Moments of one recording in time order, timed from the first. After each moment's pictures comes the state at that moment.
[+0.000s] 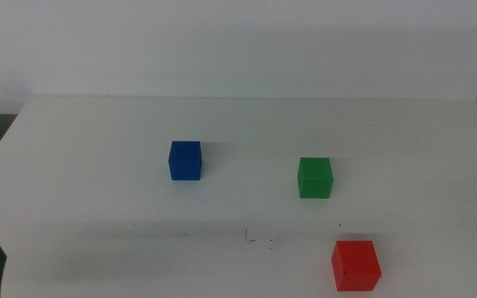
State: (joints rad) left arm -0.02 0.00 0.00 0.10 0.20 -0.13; right arm 0.13 0.32 -0.54 -0.04 0.56 0.28
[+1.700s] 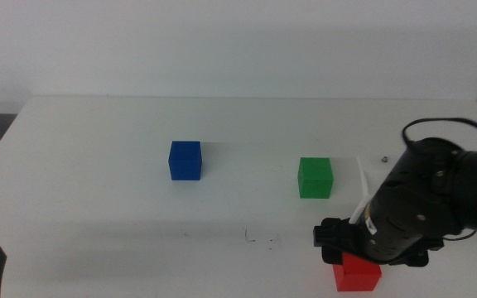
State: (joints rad) left arm -0.02 0.00 0.00 0.10 0.20 -0.13; right arm 0.70 1.61 -0.93 -0.29 0.80 0.93
